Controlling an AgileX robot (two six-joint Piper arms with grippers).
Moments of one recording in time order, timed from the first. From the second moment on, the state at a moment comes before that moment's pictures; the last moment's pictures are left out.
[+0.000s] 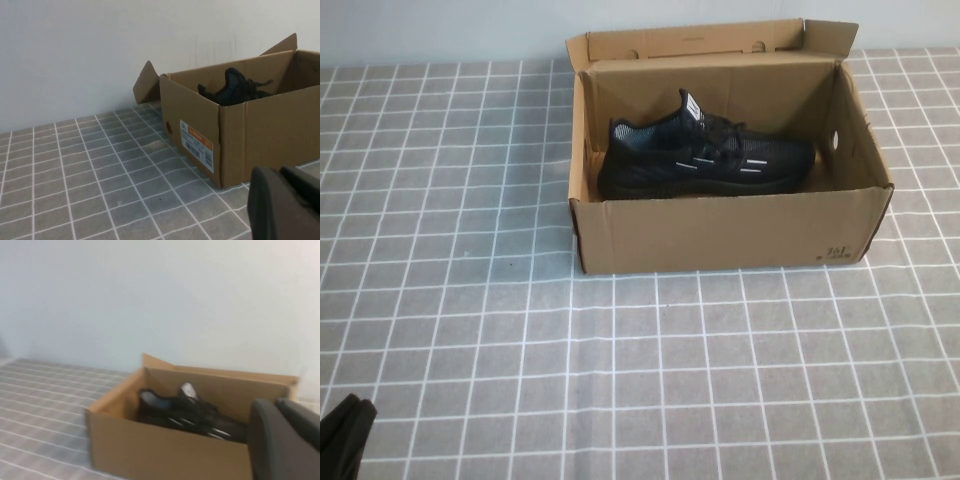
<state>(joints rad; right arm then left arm) 0.51 0.22 -0.40 -0.12 0.18 0.24 -0.28 -0.01 0.03 -1.02 0.10 1.16</state>
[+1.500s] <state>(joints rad) 0.09 -0.01 0.03 0.30 0.28 -0.19 -0.28 -0.01 0.03 -1.02 0.10 1.16</state>
